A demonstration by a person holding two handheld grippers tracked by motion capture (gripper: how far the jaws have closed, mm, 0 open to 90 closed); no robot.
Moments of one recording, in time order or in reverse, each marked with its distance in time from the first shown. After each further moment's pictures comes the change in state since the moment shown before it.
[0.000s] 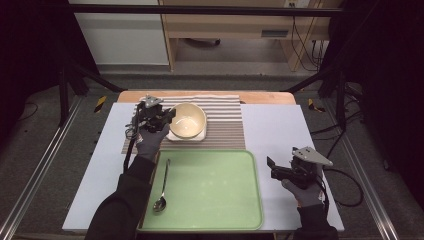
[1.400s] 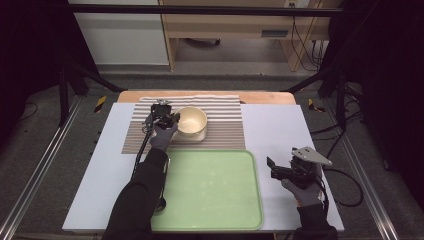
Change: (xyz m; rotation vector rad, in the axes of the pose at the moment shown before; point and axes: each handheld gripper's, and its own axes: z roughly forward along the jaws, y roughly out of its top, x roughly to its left) left arm 0.028 -0.030 0.096 0.144 0.097 -0.078; right arm -0.002 -0.002 0.003 0.010 0.000 0.009
